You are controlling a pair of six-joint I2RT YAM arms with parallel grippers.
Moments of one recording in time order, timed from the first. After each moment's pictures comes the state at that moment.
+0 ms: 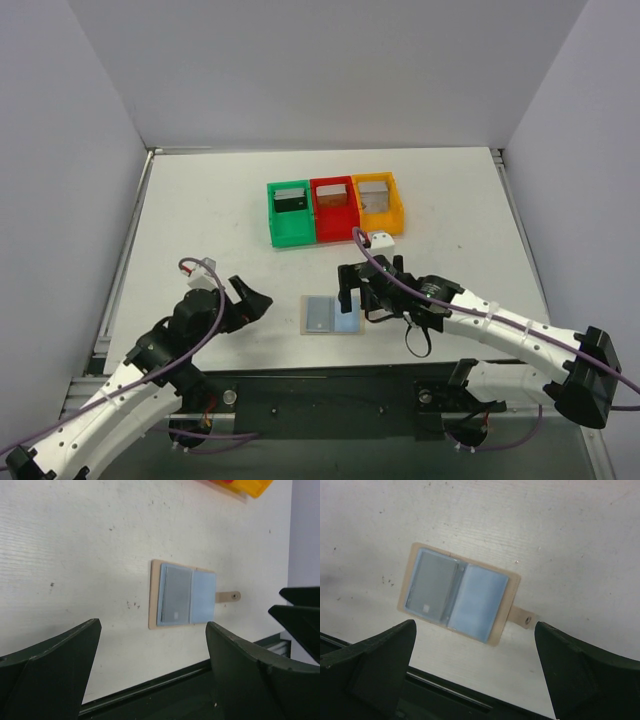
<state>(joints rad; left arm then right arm) -0.68 0.45 0.40 -0.49 -0.12 -0.97 0.97 1.12 0.82 -0.50 0.35 0.57</state>
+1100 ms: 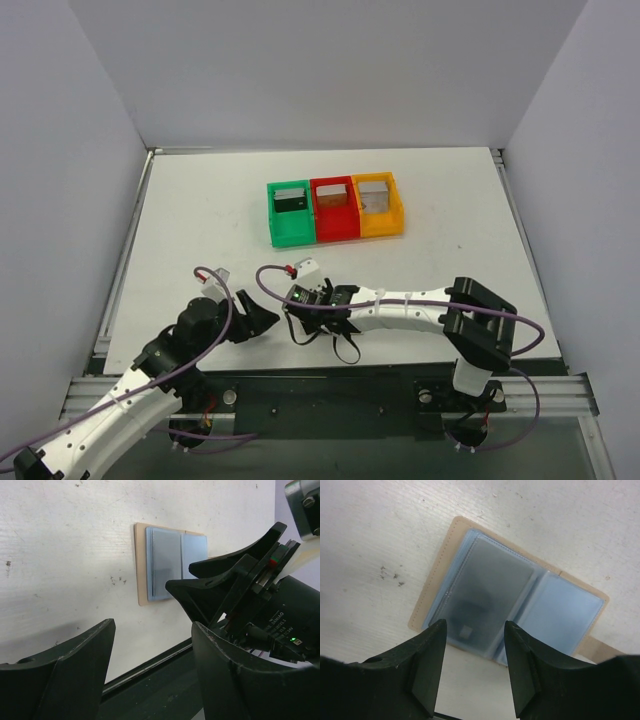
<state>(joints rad) -0.68 0.37 0.26 -0.40 0.04 -0.98 1.21 1.71 1.05 -0.48 0.49 0.61</state>
